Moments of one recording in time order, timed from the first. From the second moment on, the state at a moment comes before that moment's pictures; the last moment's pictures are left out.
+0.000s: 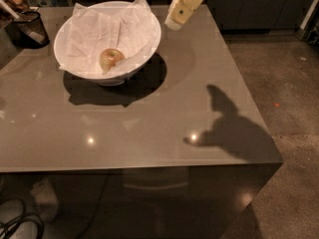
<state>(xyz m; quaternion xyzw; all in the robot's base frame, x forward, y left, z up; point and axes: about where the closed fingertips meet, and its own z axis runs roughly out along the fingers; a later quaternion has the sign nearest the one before) 0.589 -0.062 1.082 -0.58 0.74 0.01 0.34</state>
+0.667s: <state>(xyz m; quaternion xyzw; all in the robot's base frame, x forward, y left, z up) 0.622 -0.031 1.076 -0.60 0.72 0.01 0.34</state>
